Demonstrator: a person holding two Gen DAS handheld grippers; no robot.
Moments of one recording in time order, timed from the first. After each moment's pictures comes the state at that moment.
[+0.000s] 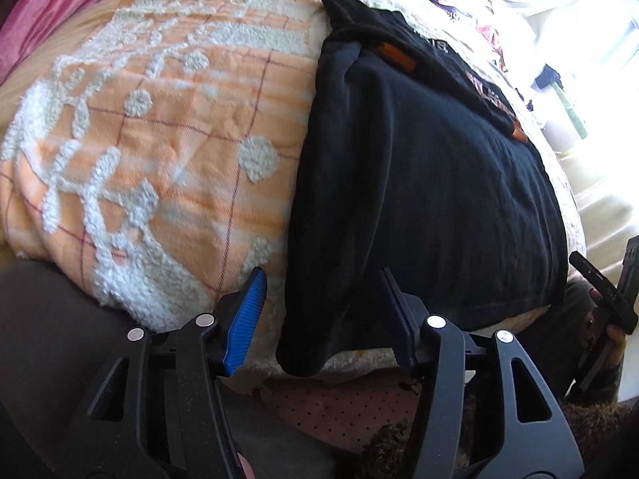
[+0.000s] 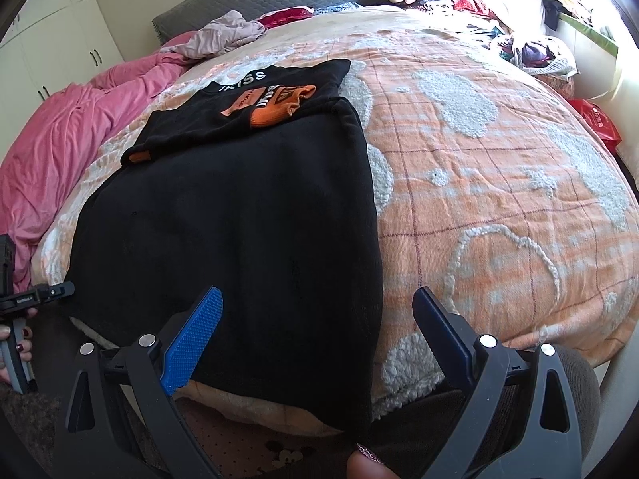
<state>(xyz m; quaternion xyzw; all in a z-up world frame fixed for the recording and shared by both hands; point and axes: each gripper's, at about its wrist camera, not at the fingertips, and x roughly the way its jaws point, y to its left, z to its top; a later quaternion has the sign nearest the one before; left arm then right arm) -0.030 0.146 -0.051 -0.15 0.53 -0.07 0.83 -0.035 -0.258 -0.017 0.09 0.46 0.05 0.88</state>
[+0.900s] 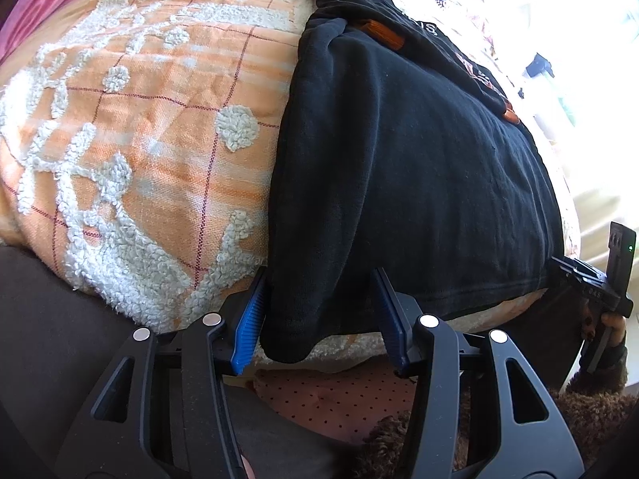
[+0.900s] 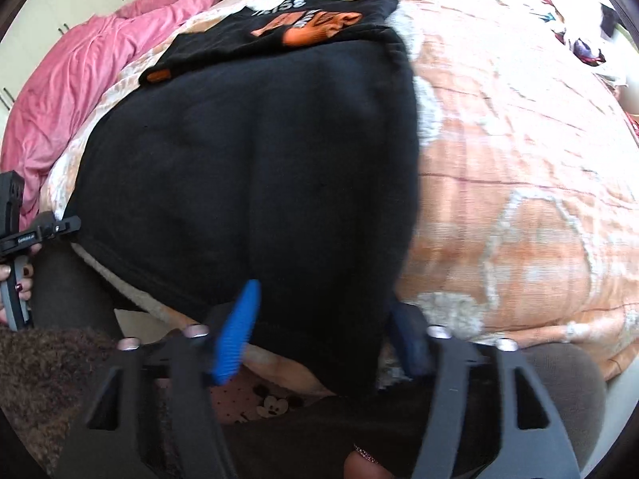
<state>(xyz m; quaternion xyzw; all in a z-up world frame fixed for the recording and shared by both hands) -0.034 0.144 -0.060 -0.15 0.54 -0.09 0.82 -0.036 -0.253 -0.036 0.04 0.55 0.12 0.83</state>
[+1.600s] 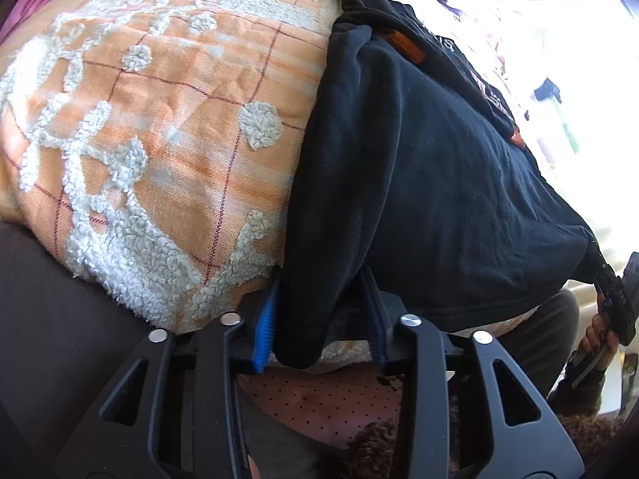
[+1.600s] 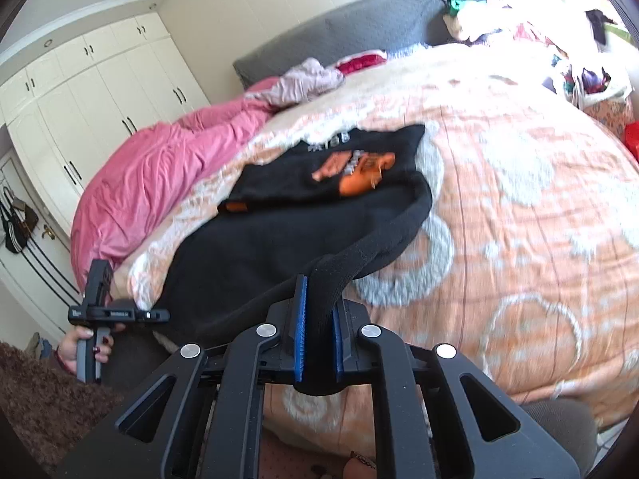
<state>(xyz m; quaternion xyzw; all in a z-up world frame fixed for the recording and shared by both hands) -0.033 0.154 -0.063 -0.20 0.55 -0.08 0.81 -0.046 -0.276 0.035 0.15 0.36 0.20 0.90</state>
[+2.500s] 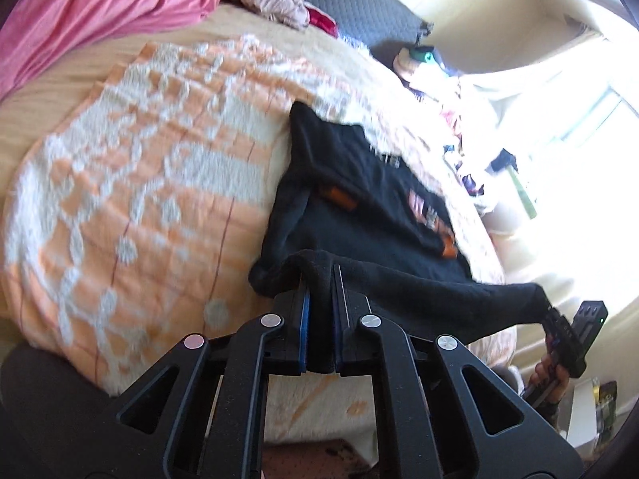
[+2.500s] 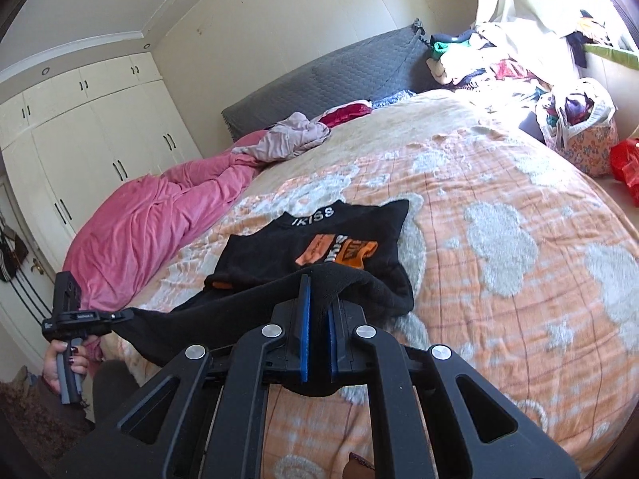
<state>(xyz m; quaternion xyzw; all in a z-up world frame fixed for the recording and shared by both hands) 0.006 0.180 0.034 -0.26 0.40 -0.10 0.87 -0.004 -0.296 0.076 0.16 0.28 0.17 0.93</state>
